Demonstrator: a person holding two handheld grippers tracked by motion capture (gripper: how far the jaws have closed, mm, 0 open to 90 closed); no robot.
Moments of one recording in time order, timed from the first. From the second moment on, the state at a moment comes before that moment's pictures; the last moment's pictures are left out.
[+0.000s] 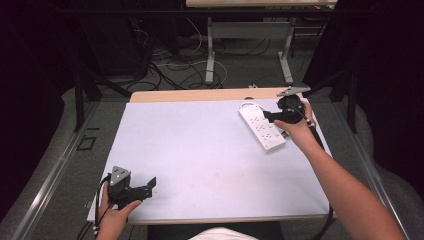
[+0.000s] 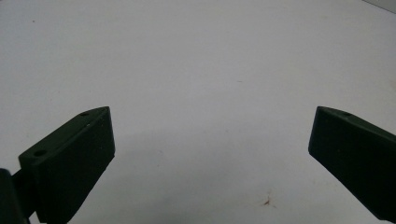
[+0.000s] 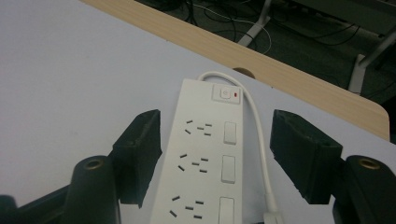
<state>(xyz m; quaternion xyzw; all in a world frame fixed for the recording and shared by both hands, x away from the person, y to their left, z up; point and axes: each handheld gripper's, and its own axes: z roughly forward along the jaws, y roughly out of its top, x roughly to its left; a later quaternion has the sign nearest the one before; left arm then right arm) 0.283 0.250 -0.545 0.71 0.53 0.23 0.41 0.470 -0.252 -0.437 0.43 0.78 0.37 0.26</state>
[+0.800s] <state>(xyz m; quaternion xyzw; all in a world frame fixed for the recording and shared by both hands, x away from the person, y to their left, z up) 0.286 0.251 -0.547 0.71 0.53 0.22 0.41 0.511 -0.235 -0.443 0.45 0.78 0.35 0.27</state>
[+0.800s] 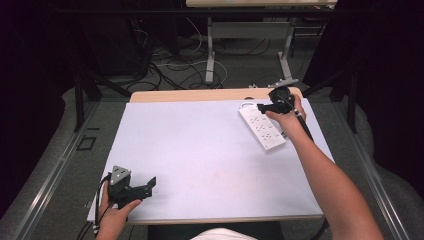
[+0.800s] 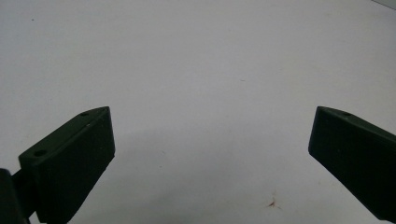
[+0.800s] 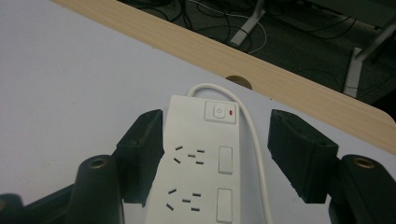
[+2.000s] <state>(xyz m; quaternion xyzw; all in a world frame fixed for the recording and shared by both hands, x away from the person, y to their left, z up) 0.289 0.253 -0.550 0.71 0.54 0.21 0.40 0.582 -0.205 -0.450 0.48 0.78 0.30 0.27</state>
